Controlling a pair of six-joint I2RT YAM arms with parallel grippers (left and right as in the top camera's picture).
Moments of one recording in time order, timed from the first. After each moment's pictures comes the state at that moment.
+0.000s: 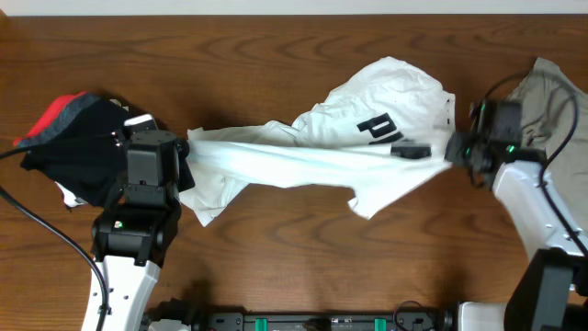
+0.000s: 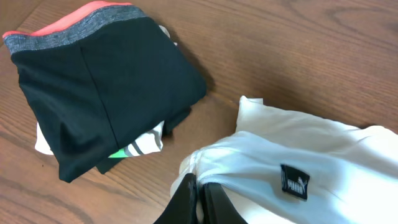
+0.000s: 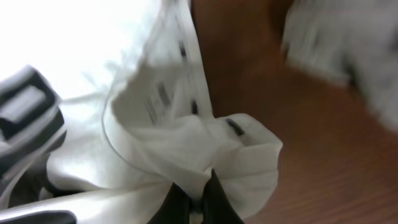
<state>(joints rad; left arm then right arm) -0.12 0.99 0.90 -0.73 -0.39 -0.33 -0.12 1.53 0.96 -0.46 0.04 0.17</state>
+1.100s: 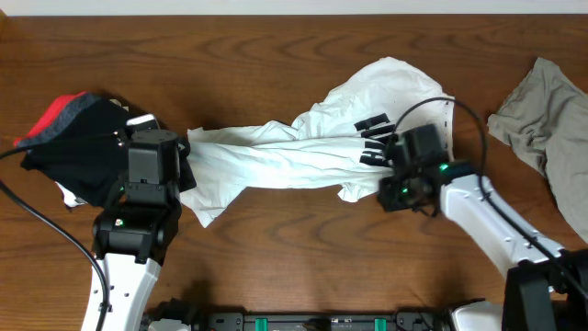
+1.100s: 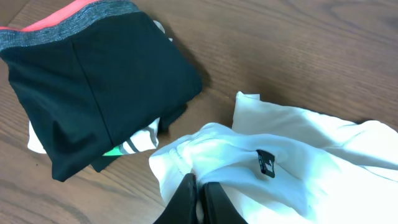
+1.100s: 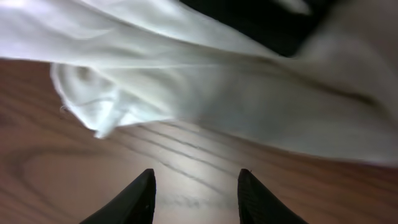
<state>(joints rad) -0.12 1.00 0.90 -0.74 -0.38 -0.33 0.27 1.51 0.80 -0.61 -0.18 0.09</state>
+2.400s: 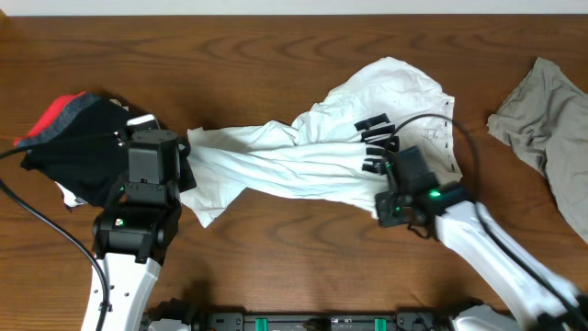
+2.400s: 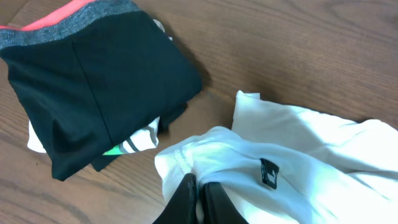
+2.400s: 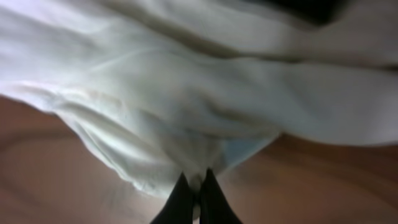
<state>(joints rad) -0.12 1.00 0.90 -0.74 -0.37 -0.33 0.40 1.33 0.73 -0.67 0.00 0.23</state>
